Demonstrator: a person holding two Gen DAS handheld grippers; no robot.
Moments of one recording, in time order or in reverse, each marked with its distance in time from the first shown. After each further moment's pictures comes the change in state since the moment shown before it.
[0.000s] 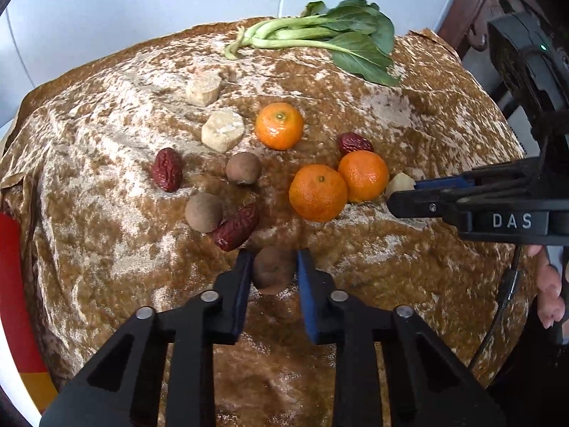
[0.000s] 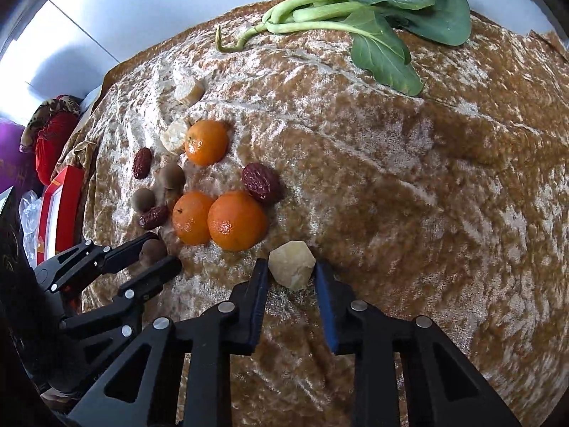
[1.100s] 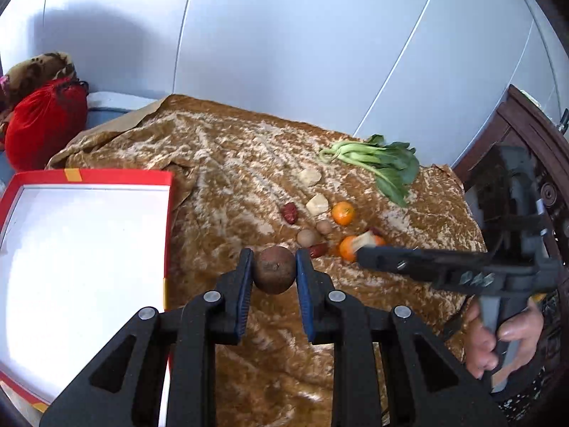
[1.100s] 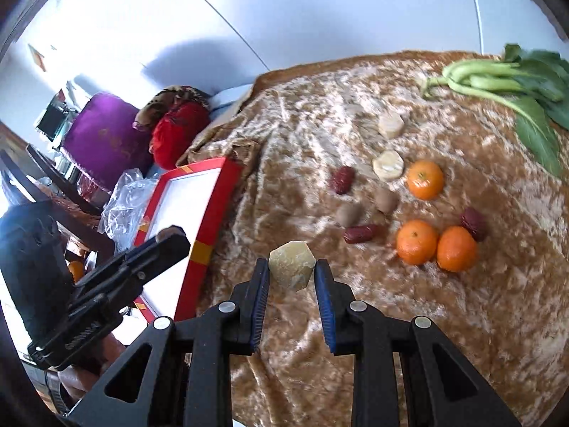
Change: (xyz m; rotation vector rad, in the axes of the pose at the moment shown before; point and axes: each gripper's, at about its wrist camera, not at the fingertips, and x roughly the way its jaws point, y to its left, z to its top) left arm -0.144 0.079 -0.058 -0.366 -0.292 -0.002; right arm -0.045 0.111 -0.015 -0.186 -0.124 0.369
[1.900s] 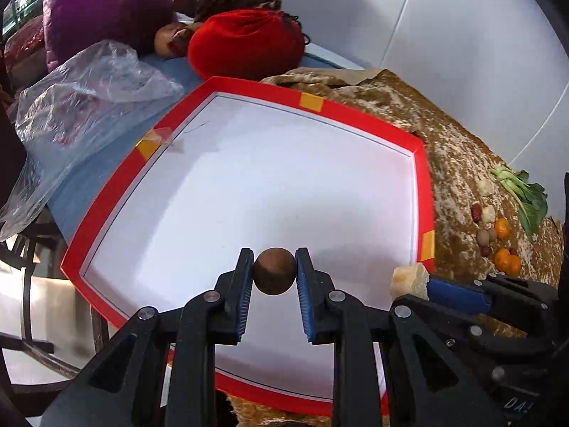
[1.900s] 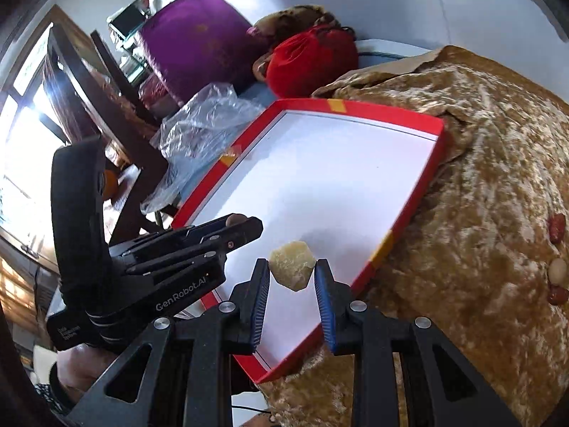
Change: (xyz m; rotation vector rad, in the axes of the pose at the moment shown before) left arm -0.041 0.138 -0.071 -0.328 0.047 0.495; right arm 0.104 0.165 -0.033 -0.386 0.168 0.178
